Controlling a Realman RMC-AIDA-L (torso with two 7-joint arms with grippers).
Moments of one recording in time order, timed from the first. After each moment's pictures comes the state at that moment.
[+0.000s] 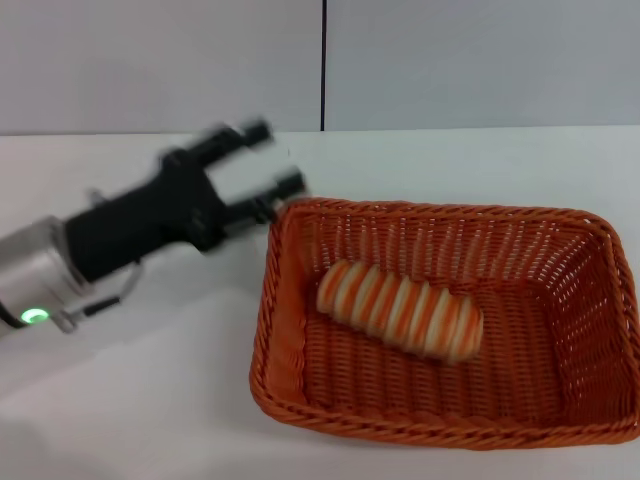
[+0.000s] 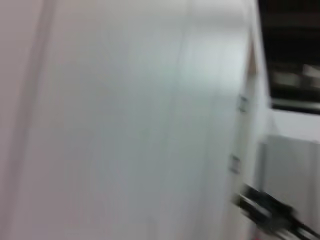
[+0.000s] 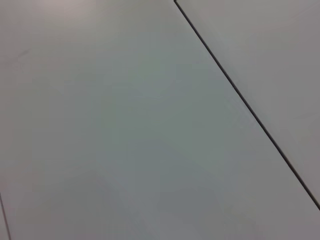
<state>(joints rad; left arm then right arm) -0.51 -2.06 0.74 0.25 1.61 1.74 -0.99 0.29 2.07 -0.30 -0.16 -1.20 -1.73 0.93</state>
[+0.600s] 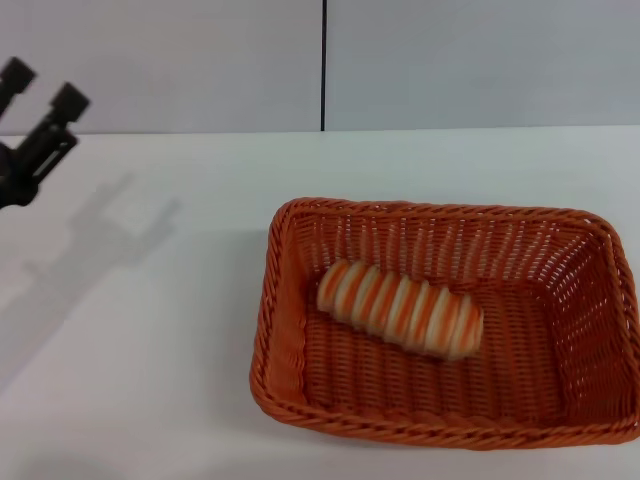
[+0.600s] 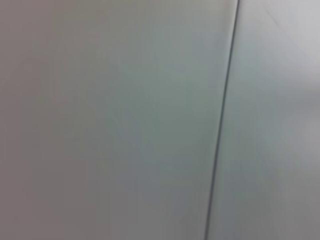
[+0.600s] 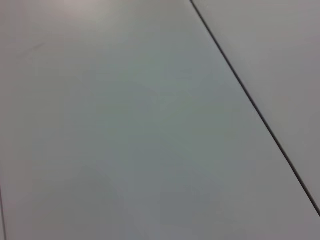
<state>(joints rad) -0.30 -2.06 0.55 0.26 1.30 1.77 -0.86 0.33 2.07 -0.29 -0.15 -1.18 -1.72 0.81</state>
